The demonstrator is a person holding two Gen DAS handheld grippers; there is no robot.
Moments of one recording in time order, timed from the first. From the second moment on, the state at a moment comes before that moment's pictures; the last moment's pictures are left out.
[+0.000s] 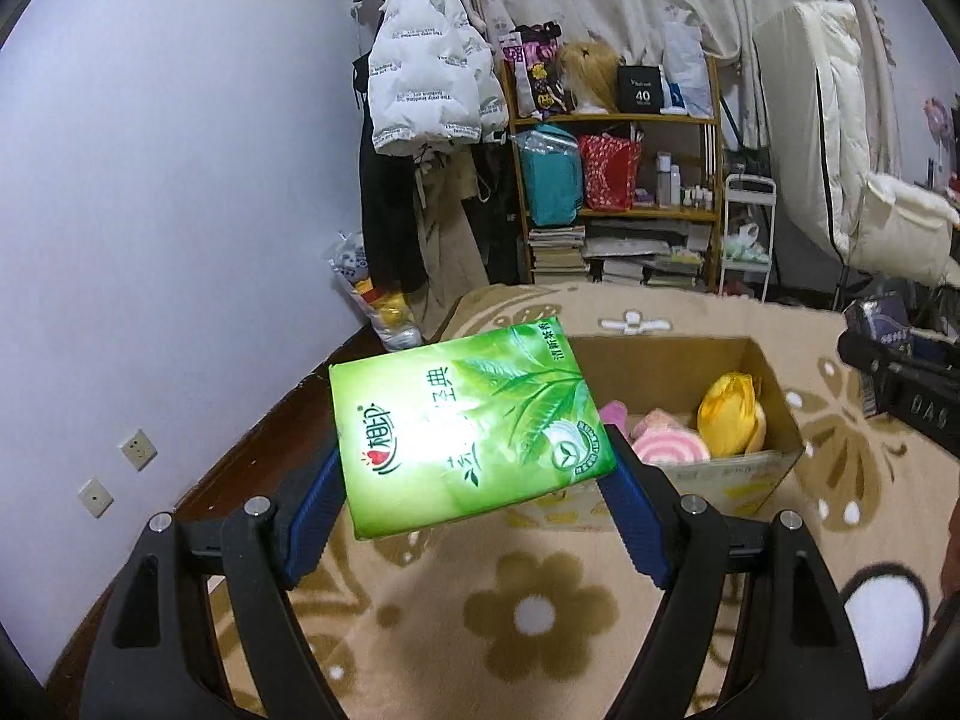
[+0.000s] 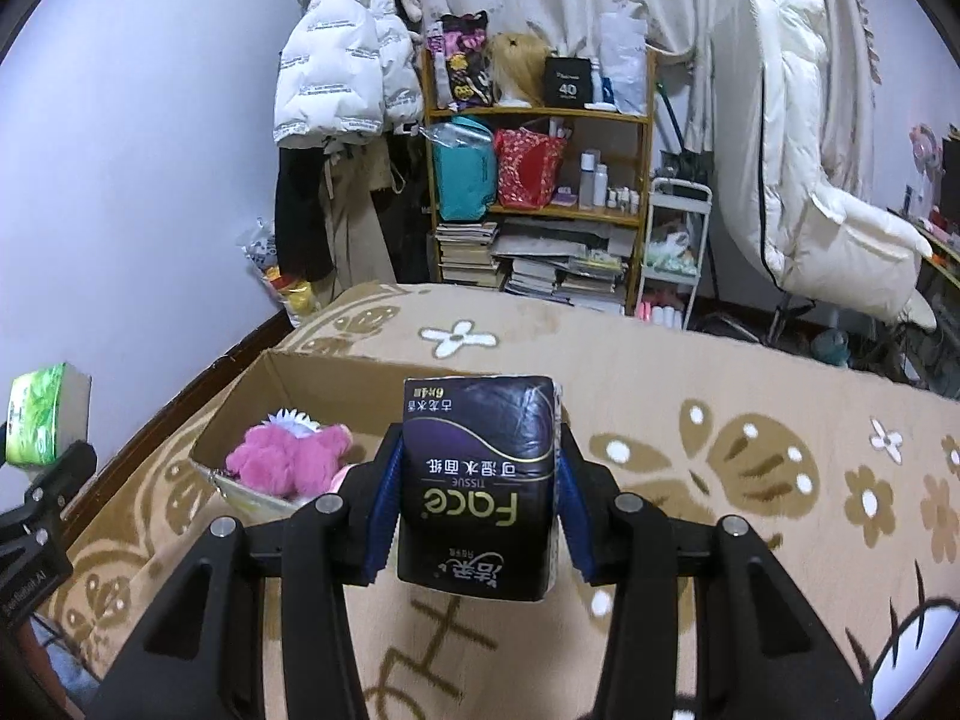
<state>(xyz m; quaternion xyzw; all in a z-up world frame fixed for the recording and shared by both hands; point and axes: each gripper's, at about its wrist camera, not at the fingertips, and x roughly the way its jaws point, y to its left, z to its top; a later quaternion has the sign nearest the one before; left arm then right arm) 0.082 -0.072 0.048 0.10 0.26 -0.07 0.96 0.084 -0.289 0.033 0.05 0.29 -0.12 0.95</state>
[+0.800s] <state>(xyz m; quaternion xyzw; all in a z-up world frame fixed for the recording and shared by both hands) 0.178 -0.111 0.025 0.13 0.26 -0.12 0.95 0.158 -0.282 0.004 -0.01 0.29 -0.10 0.95</state>
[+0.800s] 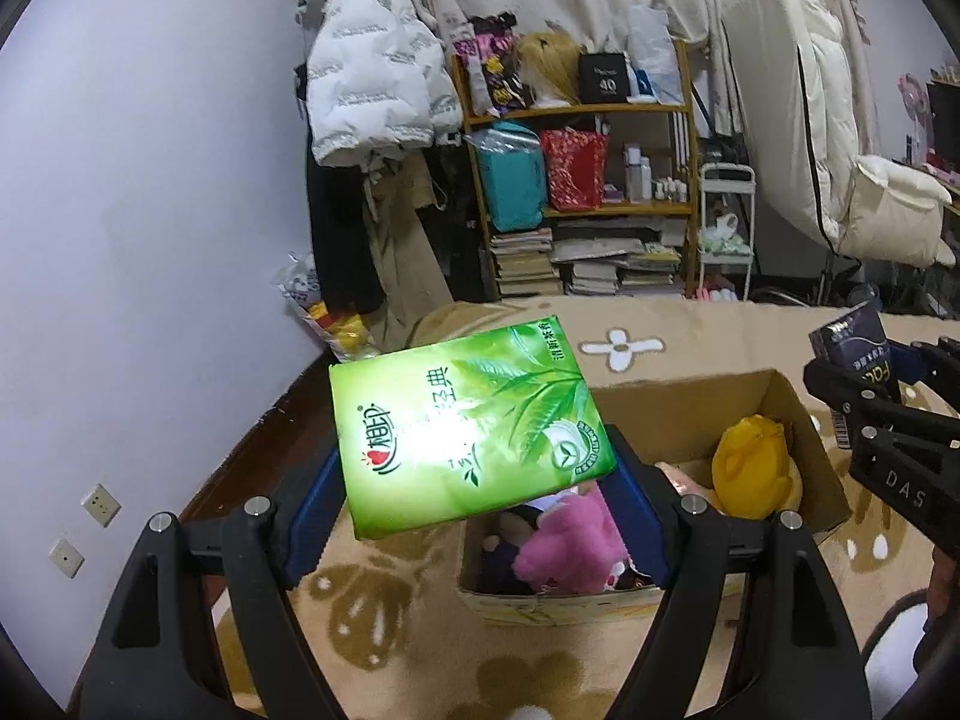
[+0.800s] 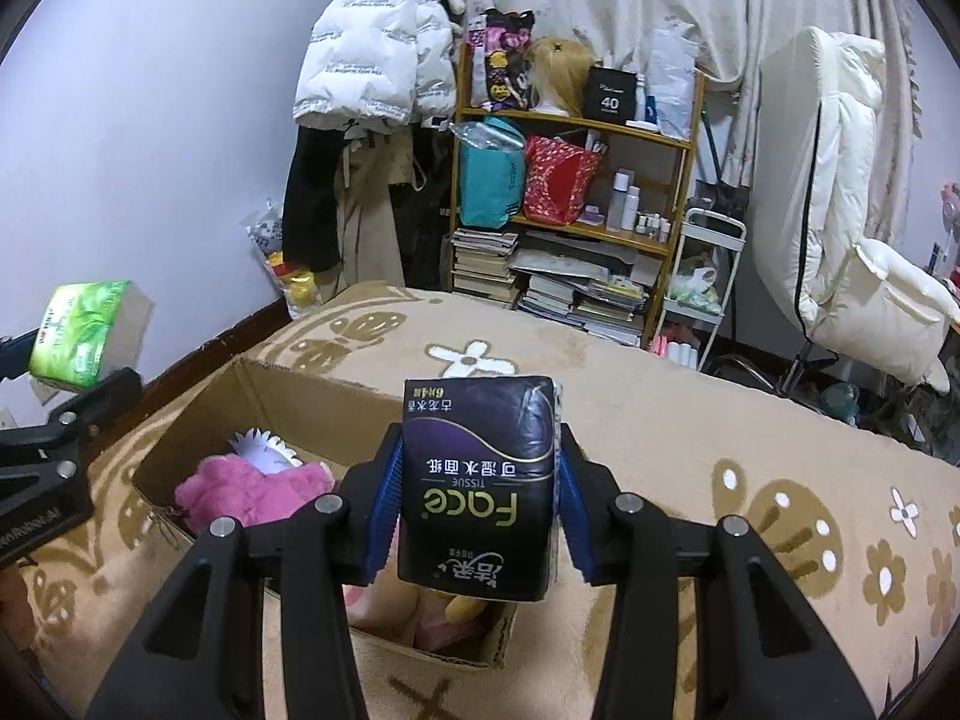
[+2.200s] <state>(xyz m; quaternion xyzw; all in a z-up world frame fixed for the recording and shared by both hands) 0.187 -0.133 -0.032 0.13 0.30 -0.19 0.93 0.162 -0.308 -0.048 0.10 0.34 -0.04 0.94</state>
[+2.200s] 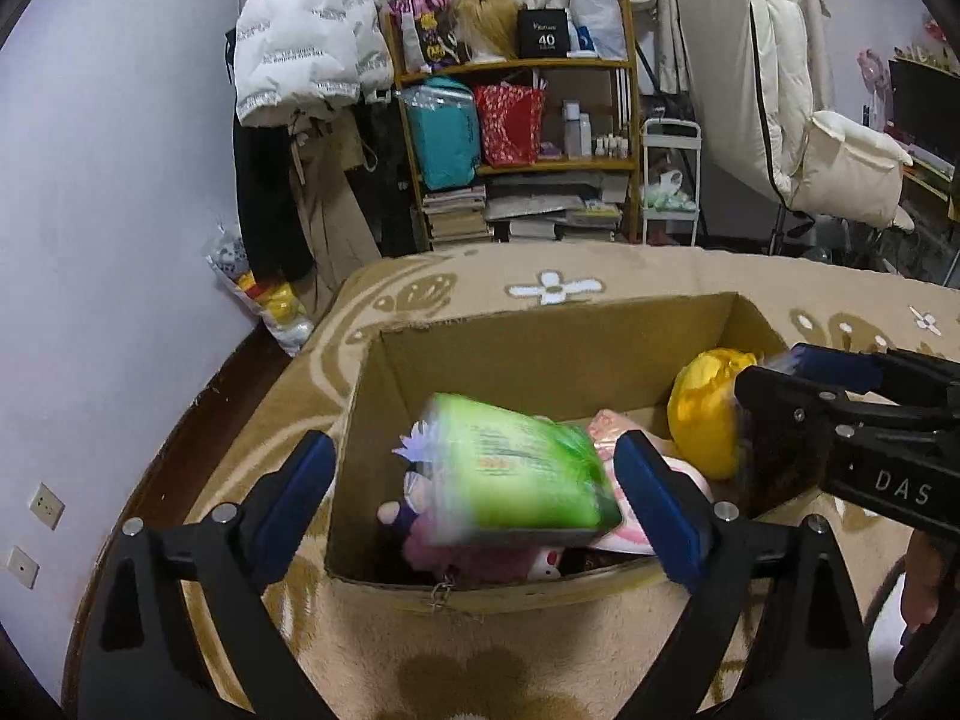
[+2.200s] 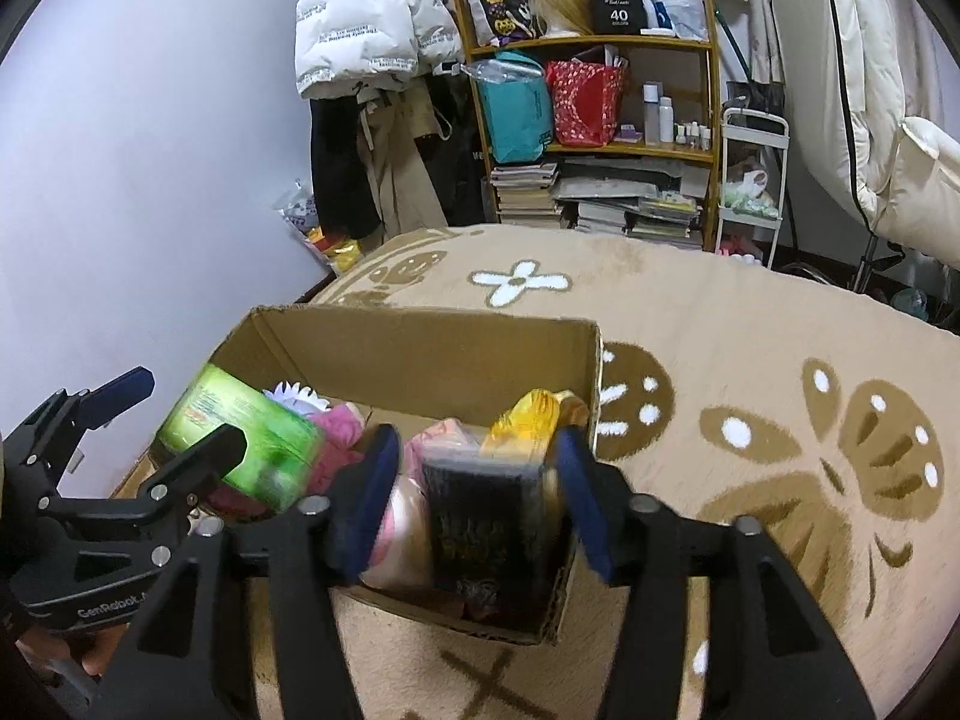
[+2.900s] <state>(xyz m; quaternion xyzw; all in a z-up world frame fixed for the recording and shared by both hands) 0.138 -0.085 0.018 0.15 0.25 -0.09 0.95 0.118 -0.298 0.003 0.08 0.32 -0.07 0.94</state>
